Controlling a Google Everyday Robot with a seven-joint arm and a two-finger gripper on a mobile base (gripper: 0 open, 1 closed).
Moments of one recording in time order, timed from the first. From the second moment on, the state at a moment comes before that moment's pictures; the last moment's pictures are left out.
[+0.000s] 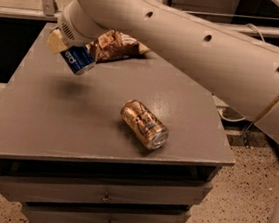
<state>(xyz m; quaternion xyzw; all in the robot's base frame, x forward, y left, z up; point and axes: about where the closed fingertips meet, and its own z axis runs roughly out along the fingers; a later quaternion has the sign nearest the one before) 0.646 0.190 0.944 -0.45 0.78 0.15 0.41</state>
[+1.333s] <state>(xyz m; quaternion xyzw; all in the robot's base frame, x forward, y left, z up) 0.704 0.273 0.939 -0.42 0.66 0.30 0.55</state>
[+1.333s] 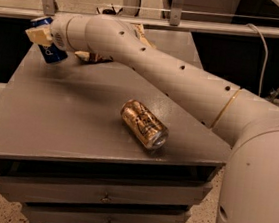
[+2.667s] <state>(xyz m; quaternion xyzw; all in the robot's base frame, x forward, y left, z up) 0.685 0.272 0.928 -0.39 0.60 0.35 0.60</state>
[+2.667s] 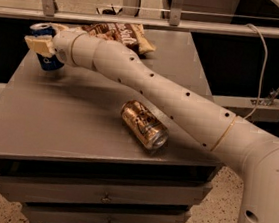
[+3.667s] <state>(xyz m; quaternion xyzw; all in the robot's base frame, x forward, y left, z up) 0.691 0.251 0.924 -0.48 0.59 0.29 0.59</state>
